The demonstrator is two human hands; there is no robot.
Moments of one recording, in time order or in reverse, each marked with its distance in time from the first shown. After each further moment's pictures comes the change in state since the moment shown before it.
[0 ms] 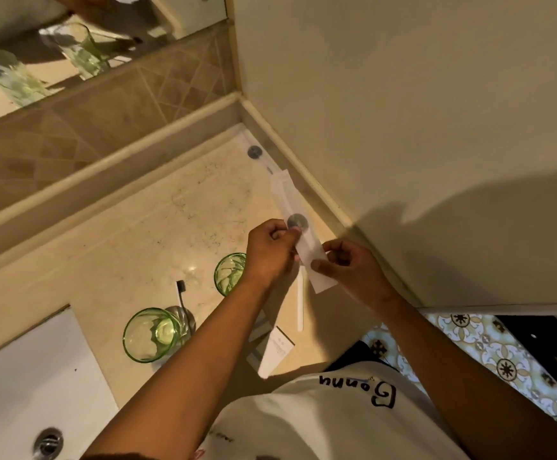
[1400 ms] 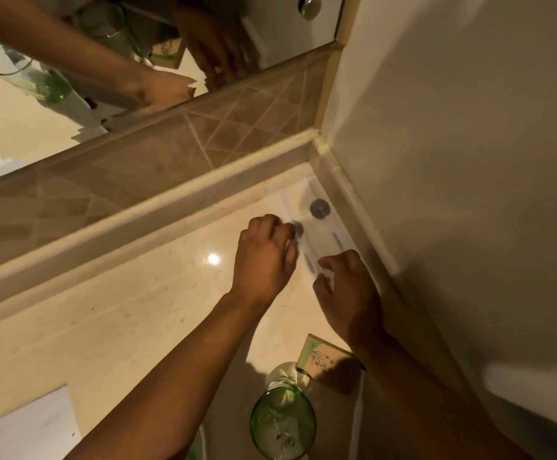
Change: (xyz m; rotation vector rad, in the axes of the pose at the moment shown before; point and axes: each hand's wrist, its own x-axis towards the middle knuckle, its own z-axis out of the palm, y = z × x) left_hand 0.210 -0.008 -0.089 0.998 0.214 0.595; right_hand 0.195 -0.026 0.103 -1.020 0.220 -0.355
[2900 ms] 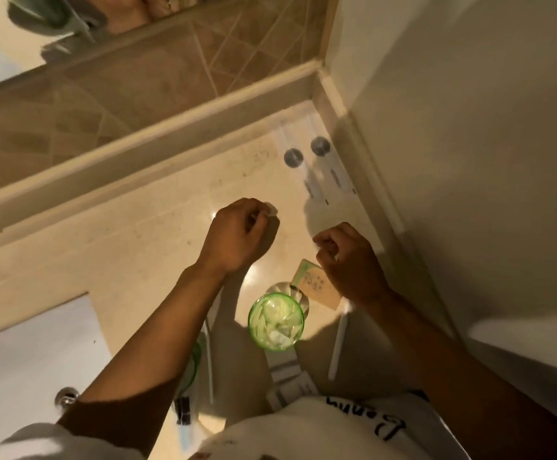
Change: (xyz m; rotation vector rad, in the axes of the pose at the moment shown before) left_hand -0.084 0.000 -0.060 -0.390 -0.163 -0.239; right_hand -0.060 0.018 -0.022 0.367 -0.238 -0.002
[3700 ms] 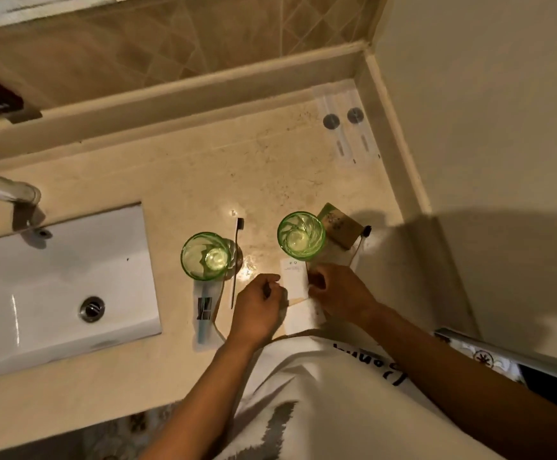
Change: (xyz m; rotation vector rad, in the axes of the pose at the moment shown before) left_hand -0.254 0.010 0.067 -0.442 0.035 -0.689; right_hand -0.145 -0.016 0.041 -0.204 -0.496 0.002
